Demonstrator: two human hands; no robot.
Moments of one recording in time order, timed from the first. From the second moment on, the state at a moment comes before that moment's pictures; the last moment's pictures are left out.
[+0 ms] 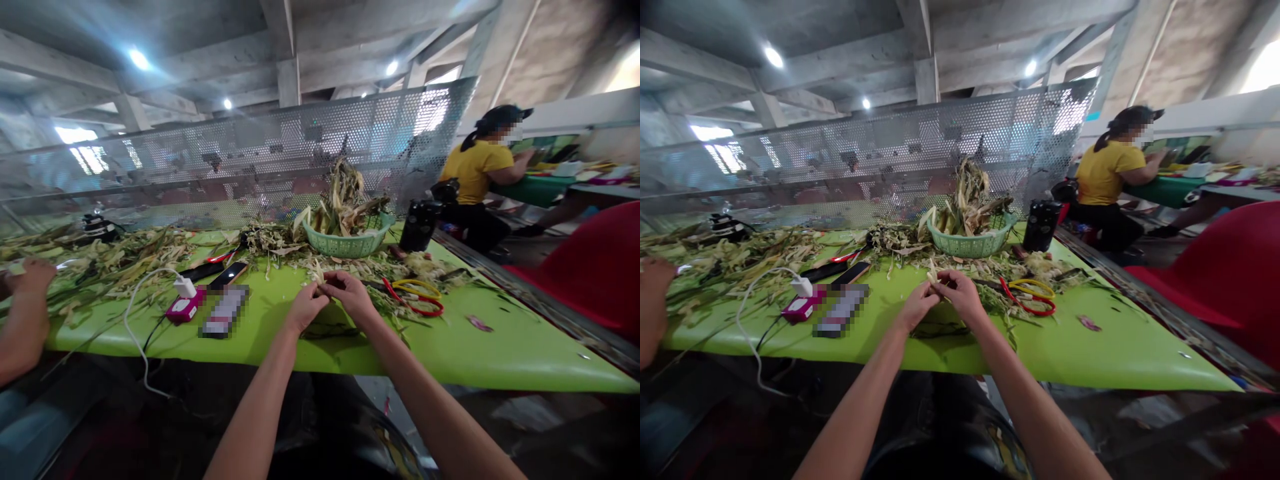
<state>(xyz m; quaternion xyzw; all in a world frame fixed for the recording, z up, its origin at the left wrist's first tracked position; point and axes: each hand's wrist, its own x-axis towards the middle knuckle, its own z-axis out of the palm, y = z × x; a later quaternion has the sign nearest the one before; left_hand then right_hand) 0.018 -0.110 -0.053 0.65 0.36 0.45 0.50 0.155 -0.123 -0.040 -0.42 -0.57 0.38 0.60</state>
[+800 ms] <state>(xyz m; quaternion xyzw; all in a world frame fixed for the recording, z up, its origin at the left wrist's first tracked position) 0.027 -0.109 -0.046 0.51 0.34 0.51 0.60 0.154 -0.125 -0.038 -0.36 -0.50 0.45 0.65</state>
